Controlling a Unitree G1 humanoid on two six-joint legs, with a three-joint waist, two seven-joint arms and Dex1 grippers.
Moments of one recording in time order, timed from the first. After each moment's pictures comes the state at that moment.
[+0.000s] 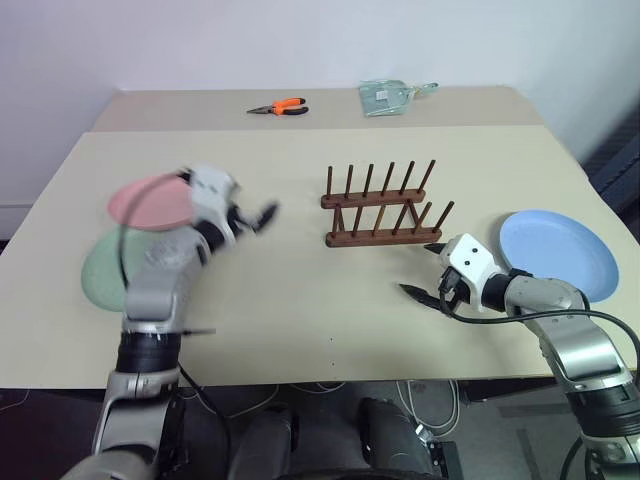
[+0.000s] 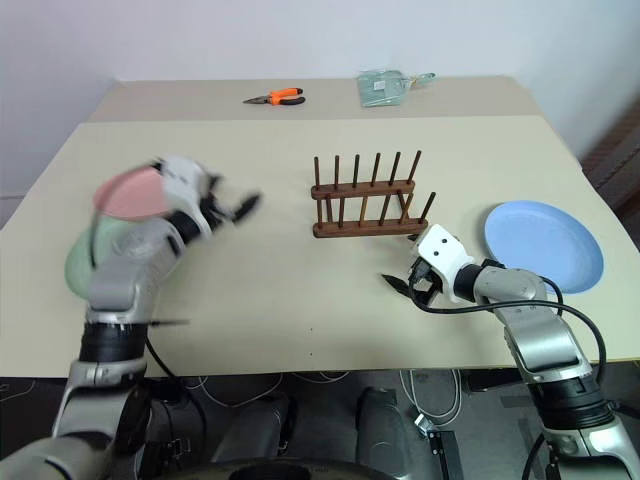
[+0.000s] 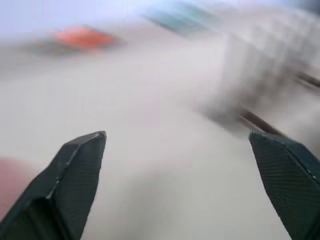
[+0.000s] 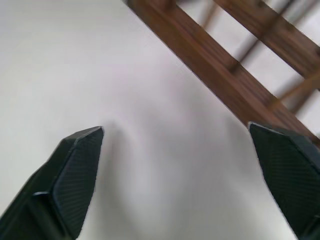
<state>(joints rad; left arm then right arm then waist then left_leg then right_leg) -0.62 0.32 0.25 0.00 -0.22 0.60 -0.24 -0.16 -0.72 0.03 -0.23 0.17 0.39 0.80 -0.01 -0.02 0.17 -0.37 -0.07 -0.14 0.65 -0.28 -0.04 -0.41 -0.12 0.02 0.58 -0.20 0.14</state>
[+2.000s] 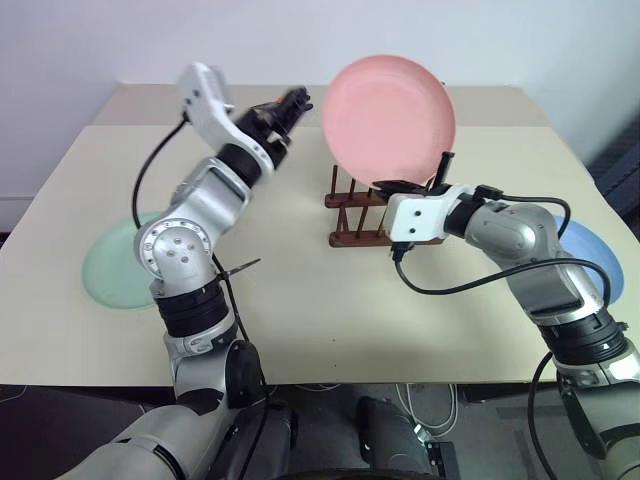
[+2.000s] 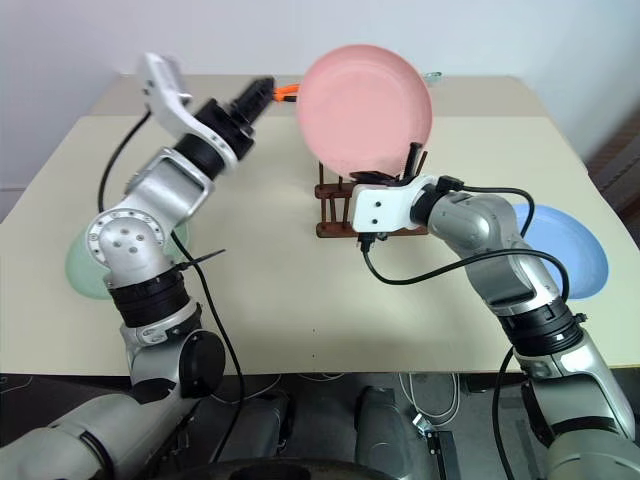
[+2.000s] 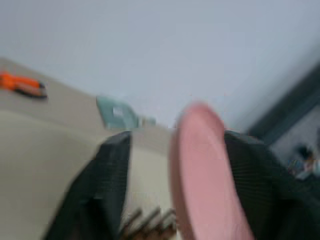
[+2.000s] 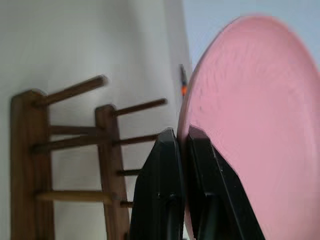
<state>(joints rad) -0.85 0.04 0.44 -0.24 -0.81 0.87 0.10 -0.57 -0.70 0.13 -0.18 -0.20 0.06 0.68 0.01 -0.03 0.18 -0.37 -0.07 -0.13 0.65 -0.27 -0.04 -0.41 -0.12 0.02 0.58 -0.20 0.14</state>
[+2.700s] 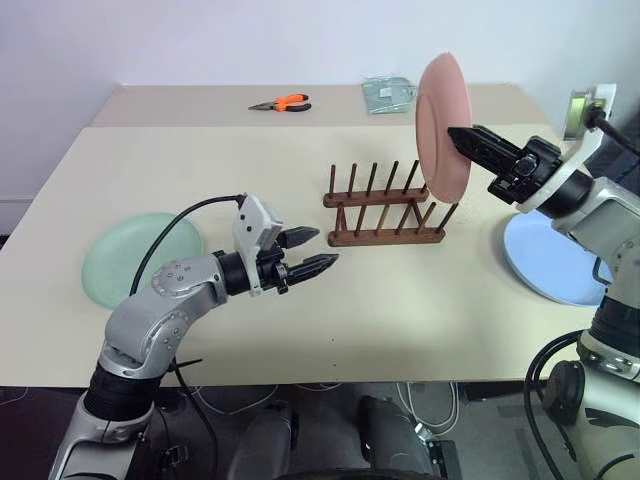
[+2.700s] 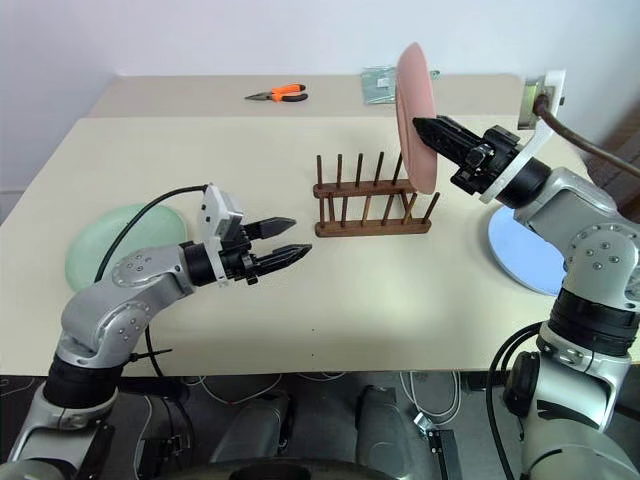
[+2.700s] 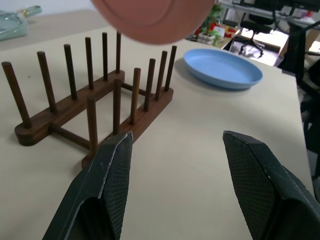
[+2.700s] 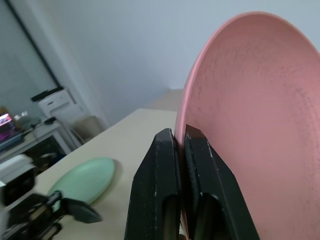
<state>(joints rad) -0.34 0.50 -0.08 -0.45 -0.62 0.68 -0.66 -0.64 -0.61 -0.46 -0.10 0.98 1.00 0.59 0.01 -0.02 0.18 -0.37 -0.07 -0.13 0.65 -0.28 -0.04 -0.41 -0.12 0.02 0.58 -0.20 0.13</state>
